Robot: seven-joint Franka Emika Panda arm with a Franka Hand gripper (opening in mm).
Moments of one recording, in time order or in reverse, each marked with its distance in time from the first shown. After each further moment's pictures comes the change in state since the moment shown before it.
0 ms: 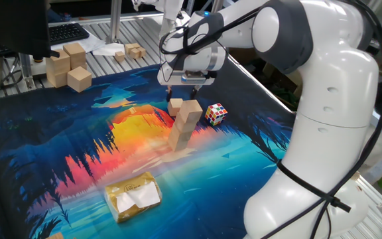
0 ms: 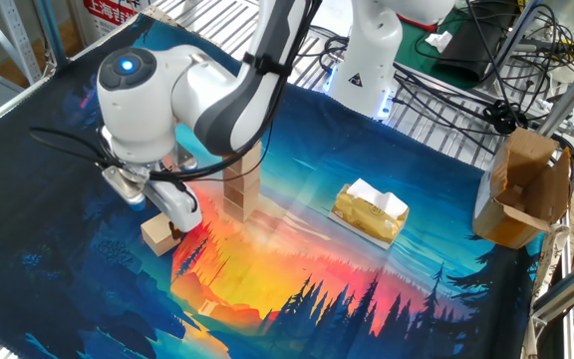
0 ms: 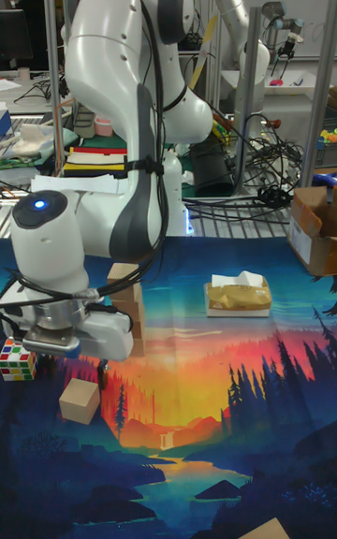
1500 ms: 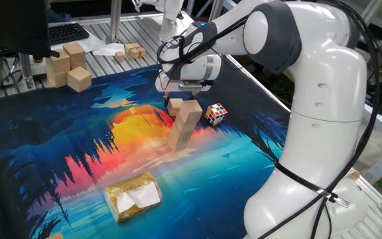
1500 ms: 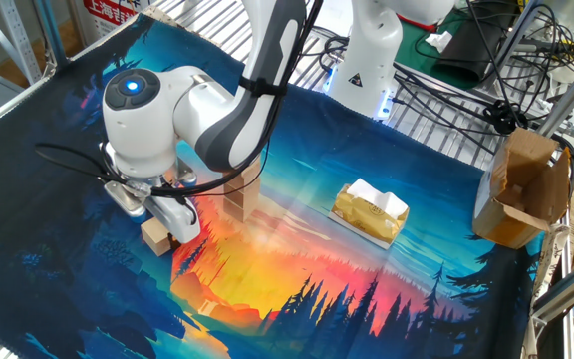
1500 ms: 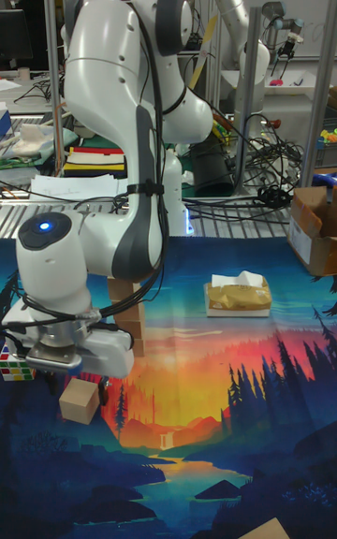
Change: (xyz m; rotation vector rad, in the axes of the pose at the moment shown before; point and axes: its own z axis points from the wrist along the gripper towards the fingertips) arm -0.006 0.000 0.031 -0.002 -0.022 -0.003
